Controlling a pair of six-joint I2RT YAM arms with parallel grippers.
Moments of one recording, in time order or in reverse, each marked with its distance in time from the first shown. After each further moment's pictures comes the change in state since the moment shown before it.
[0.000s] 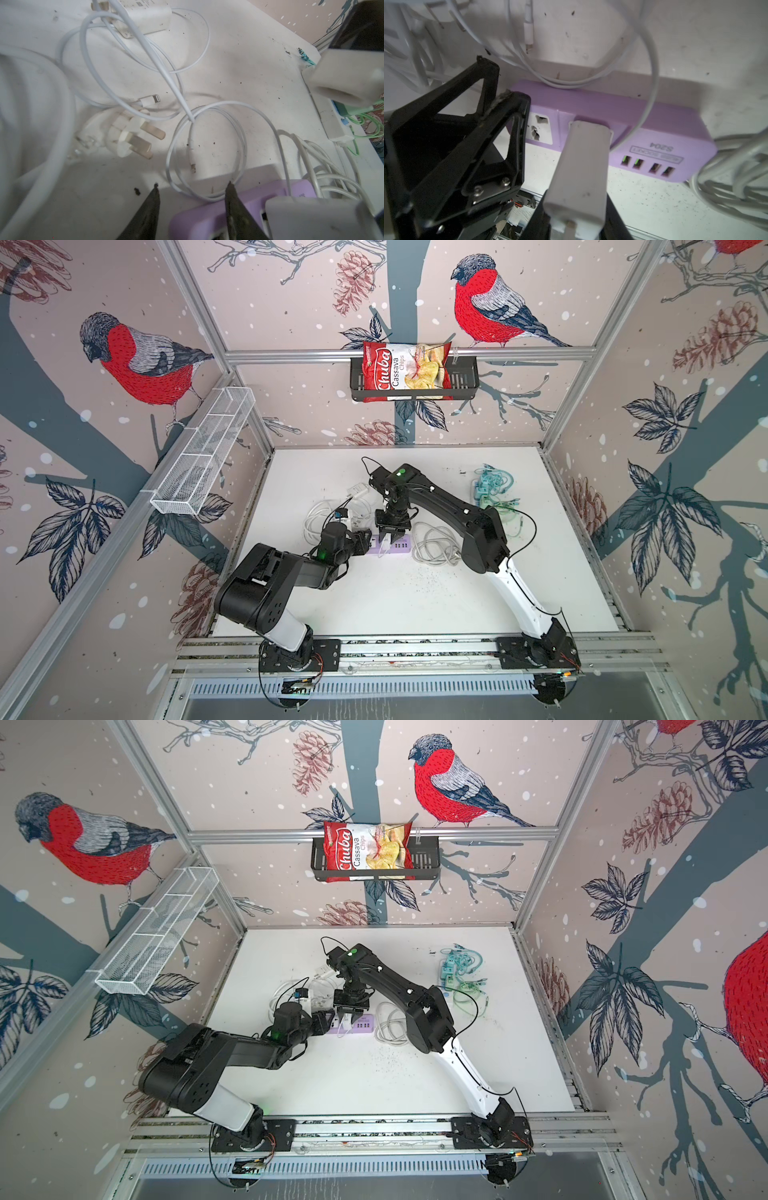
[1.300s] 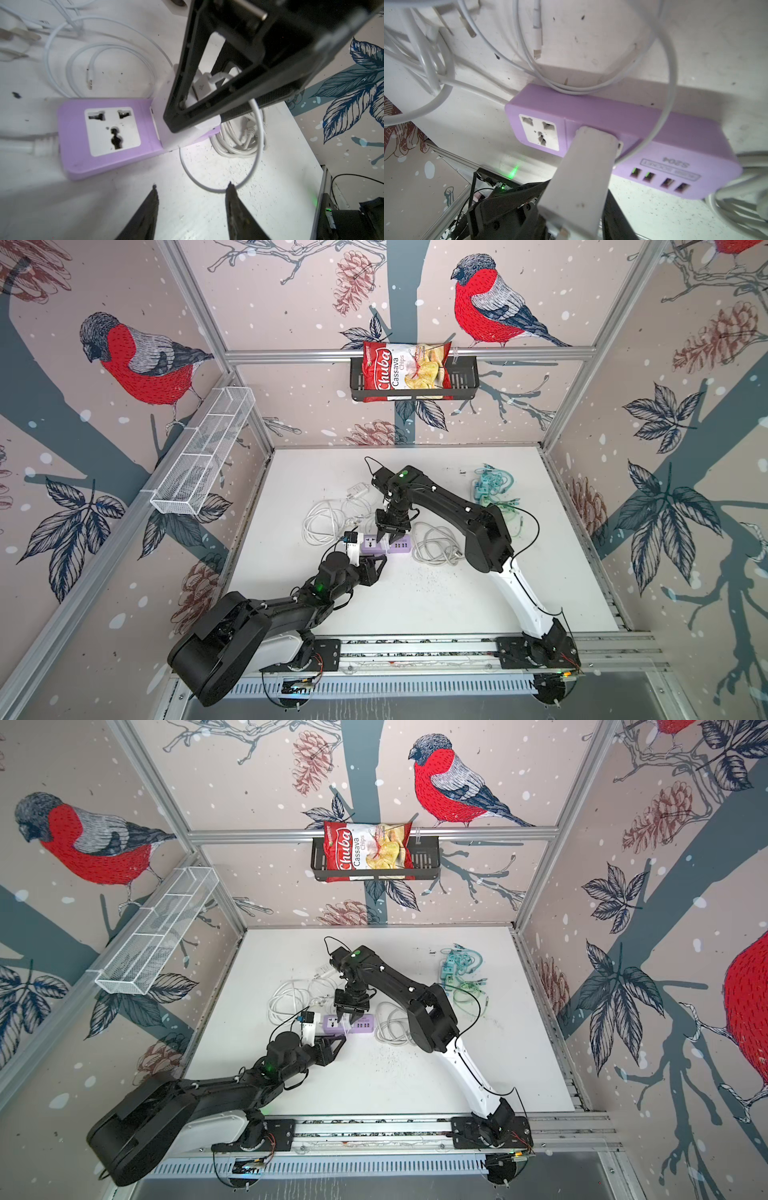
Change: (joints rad) left arm -0.257 -0.385 -0.249 0.016 0.025 -0.121; right arm -0.013 -0.031 -0.108 0.113 -0.059 0.009
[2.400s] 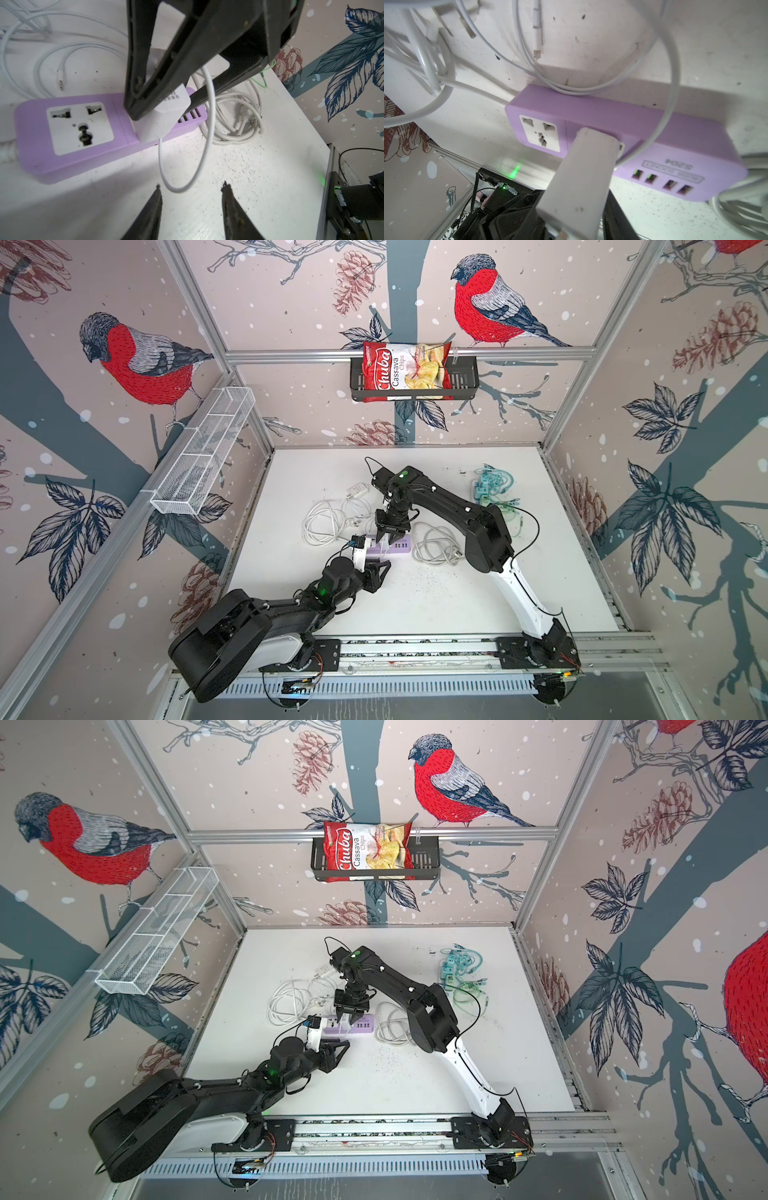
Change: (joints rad) left arm -0.087 0.035 -0.006 0.039 -0.055 0.082; right arm 0.000 -0.002 -0.007 0.013 -0.008 0.010
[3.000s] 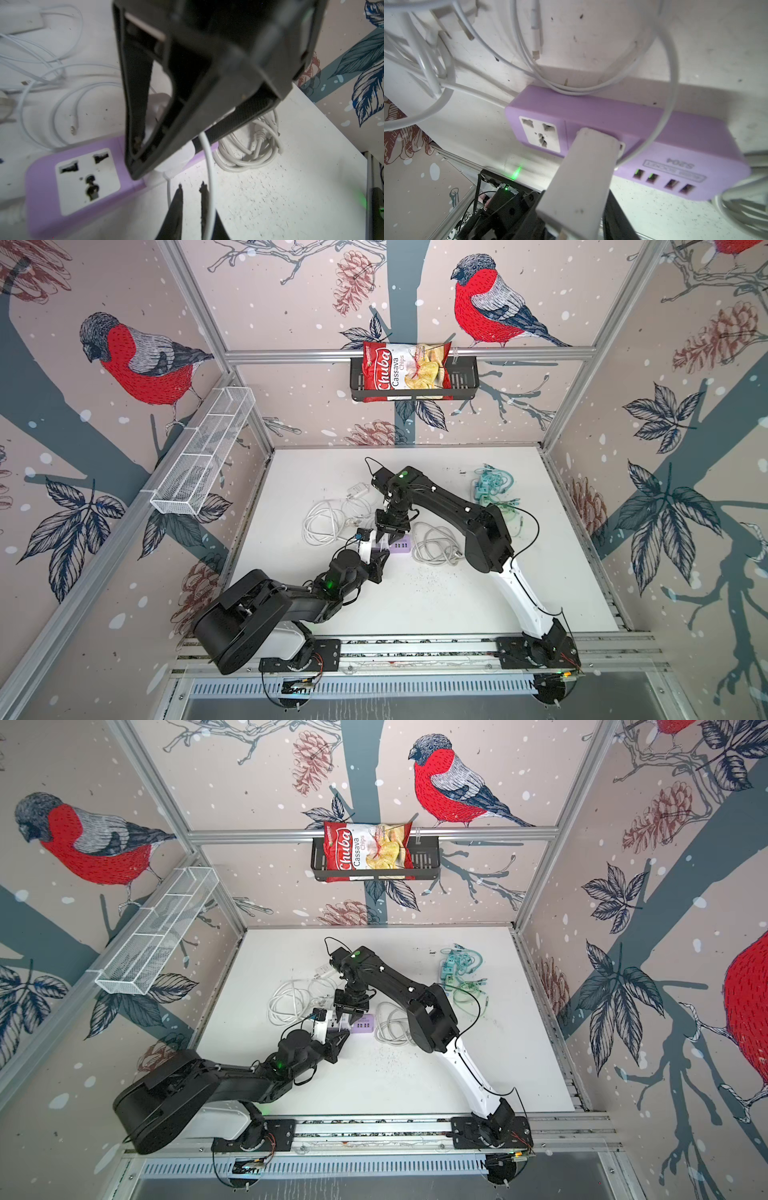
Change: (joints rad) left arm -0.001 0.175 0.066 0.126 -0.060 0.091; right arm 0.002 0.000 0.000 0.002 -0.002 0.018
